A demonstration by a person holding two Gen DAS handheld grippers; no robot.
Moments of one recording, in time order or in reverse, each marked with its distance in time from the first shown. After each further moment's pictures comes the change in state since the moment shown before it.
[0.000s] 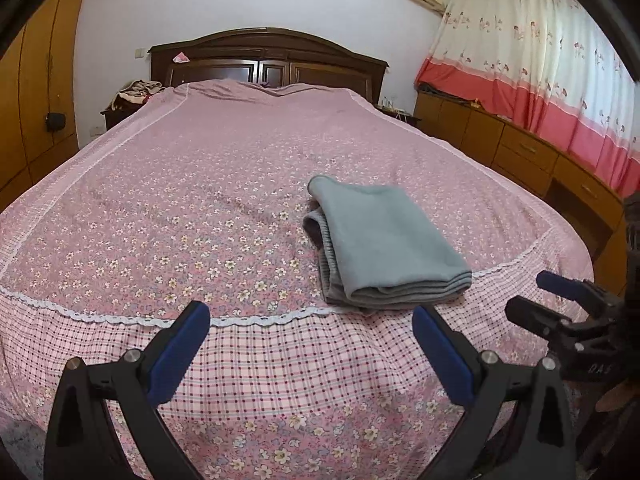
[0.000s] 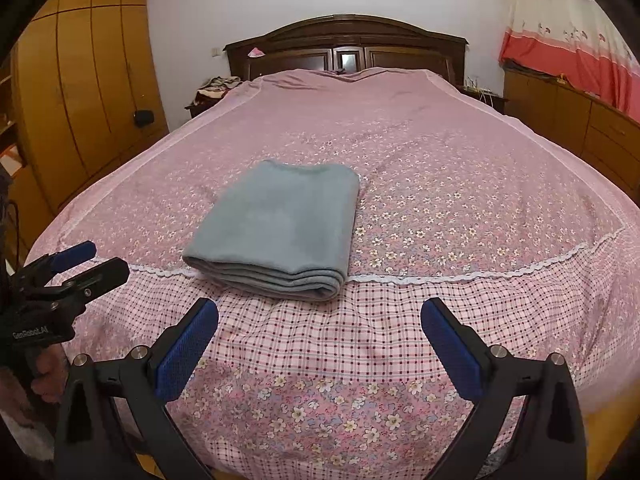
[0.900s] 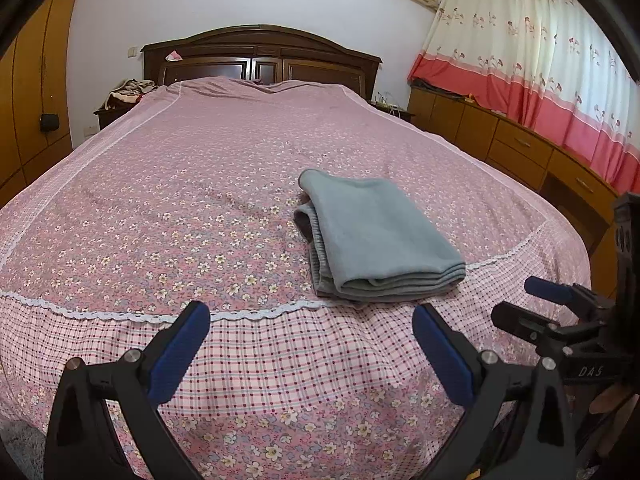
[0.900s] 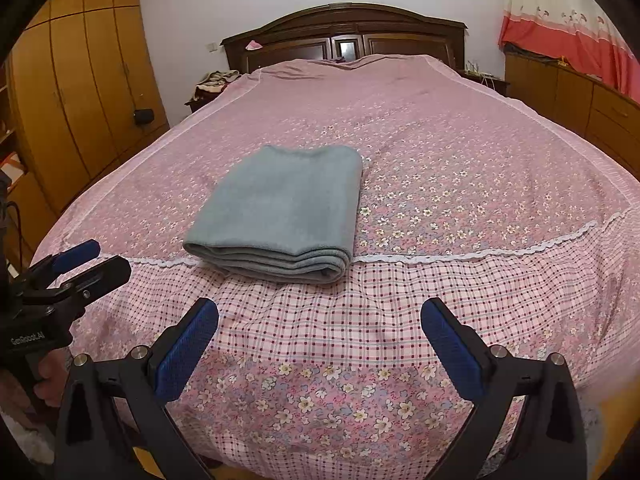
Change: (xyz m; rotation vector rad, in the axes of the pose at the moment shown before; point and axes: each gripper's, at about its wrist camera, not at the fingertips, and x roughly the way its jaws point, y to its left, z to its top) left arm 0.004 -0.009 -0.004 0.012 0.014 -0.016; right arm 0.005 -0.003 -0.009 0.034 0.037 0.025
